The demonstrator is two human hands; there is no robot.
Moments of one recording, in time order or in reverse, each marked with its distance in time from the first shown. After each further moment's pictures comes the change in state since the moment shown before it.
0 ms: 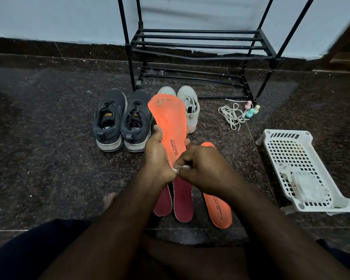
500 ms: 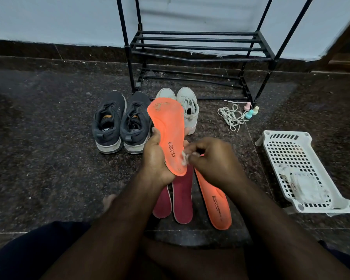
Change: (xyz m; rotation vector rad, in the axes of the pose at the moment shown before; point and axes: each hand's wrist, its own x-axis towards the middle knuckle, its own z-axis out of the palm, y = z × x) left_hand -0.001 0.001 0.000 -0.049 -0.093 -0.006; right_hand 0.005 0.013 -0.009 0.133 0.235 0.156
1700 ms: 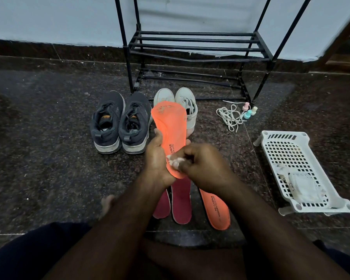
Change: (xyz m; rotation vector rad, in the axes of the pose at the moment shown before) left_hand 0.002 -0.007 0.002 0.018 0.050 -0.004; right_hand -0.003 -0.005 0.013 0.038 -0.136 -0.018
